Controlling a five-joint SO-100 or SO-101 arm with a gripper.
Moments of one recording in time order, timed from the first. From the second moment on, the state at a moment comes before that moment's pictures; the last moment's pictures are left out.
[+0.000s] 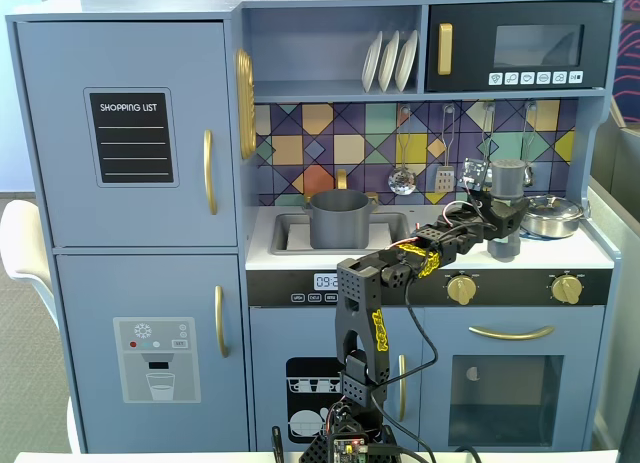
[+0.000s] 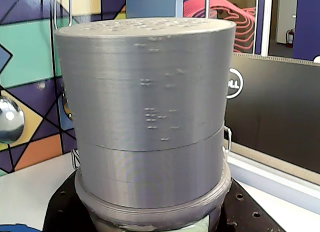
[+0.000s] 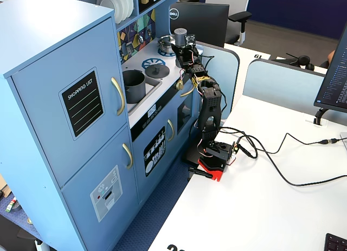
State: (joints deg) arm 51.6 96.1 98.2 -9.2 -83.7
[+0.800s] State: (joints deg) arm 51.5 94.6 98.7 -9.8 -85.5
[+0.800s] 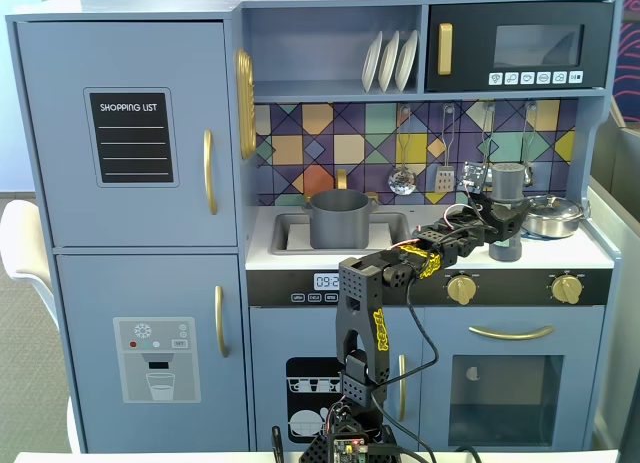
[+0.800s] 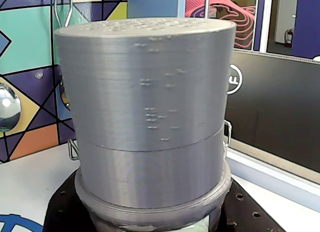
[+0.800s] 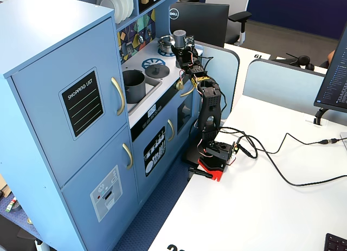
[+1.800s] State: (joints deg) arm 55.0 114.5 115.7 4.2 -83.8
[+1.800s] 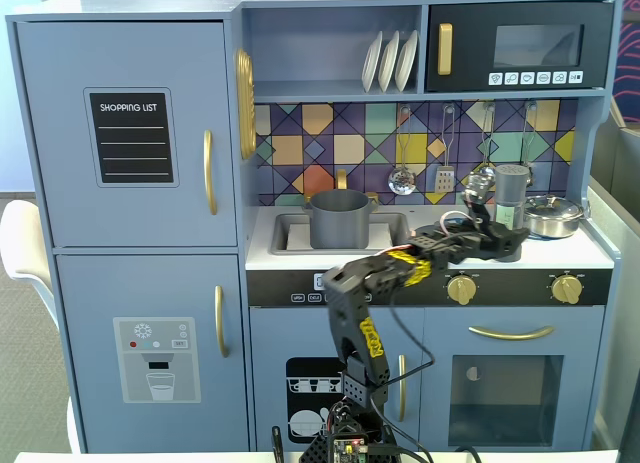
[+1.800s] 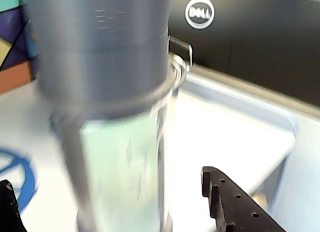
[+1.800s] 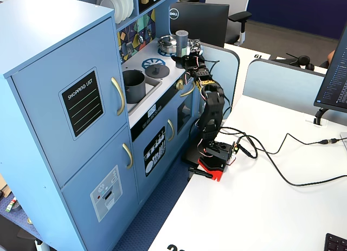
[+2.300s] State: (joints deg) arm 22.5 175.9 138.7 77.7 -88.3
